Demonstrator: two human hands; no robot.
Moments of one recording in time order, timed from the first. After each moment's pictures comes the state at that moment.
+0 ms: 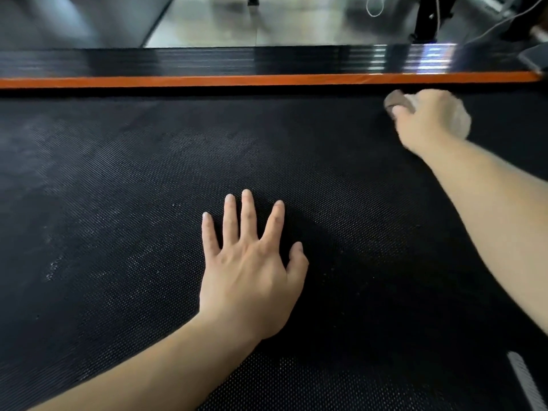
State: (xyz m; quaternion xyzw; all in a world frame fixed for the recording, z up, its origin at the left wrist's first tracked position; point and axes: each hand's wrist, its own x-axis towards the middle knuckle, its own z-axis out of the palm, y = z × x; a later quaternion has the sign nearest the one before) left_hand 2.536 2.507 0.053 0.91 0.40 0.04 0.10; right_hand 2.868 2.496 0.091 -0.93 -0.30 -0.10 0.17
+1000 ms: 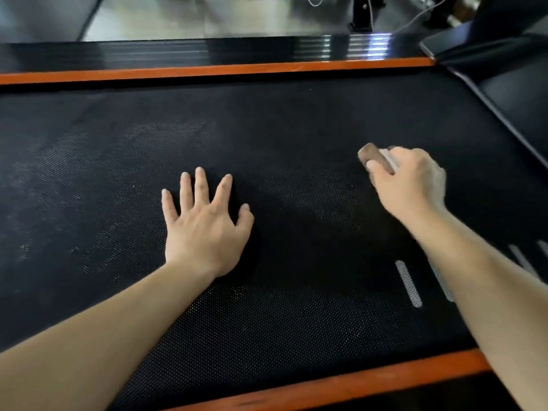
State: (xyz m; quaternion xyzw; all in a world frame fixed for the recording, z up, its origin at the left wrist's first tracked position) left_hand 2.537 2.507 0.059 0.91 0.41 0.01 0.11; right_hand 2.785 2.334 0.086 -0.94 -0.26 -0.09 0.18
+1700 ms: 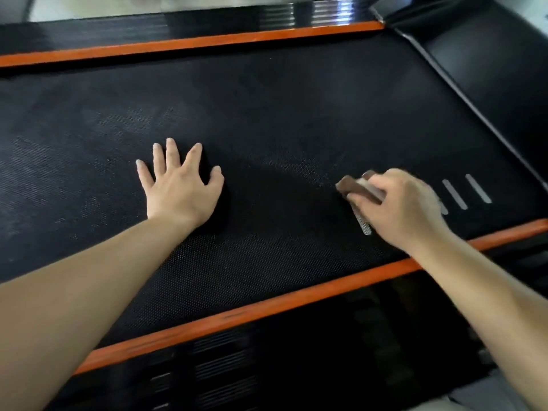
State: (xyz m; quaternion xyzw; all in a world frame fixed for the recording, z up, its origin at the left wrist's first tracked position) left_hand 2.535 2.505 0.063 0.90 0.41 0.03 0.13; right_hand 2.699 2.221 0.100 -0.92 -0.35 -0.02 0.16
